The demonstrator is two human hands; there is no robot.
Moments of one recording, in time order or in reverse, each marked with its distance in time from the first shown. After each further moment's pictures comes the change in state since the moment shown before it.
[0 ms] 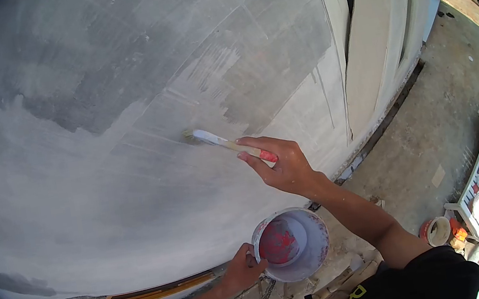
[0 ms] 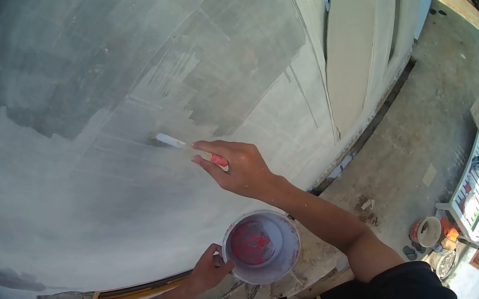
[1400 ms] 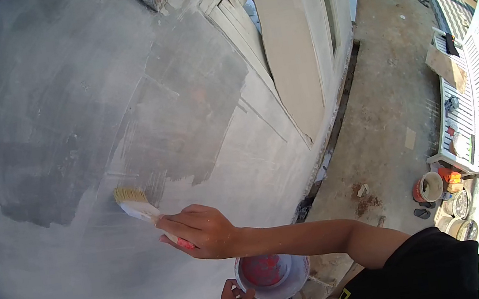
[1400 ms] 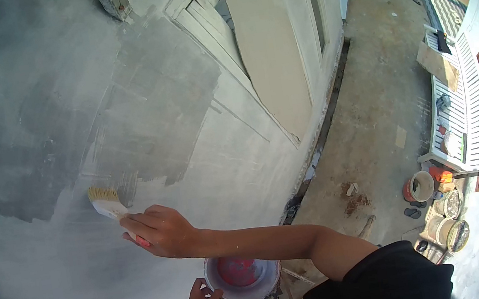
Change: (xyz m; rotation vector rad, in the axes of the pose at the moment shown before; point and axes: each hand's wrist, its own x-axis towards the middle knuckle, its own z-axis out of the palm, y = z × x) left_hand 0.006 -0.008 0.004 -0.133 0.054 0.013; right_hand 0.002 -0.040 0.036 -0.137 0.192 -0.245
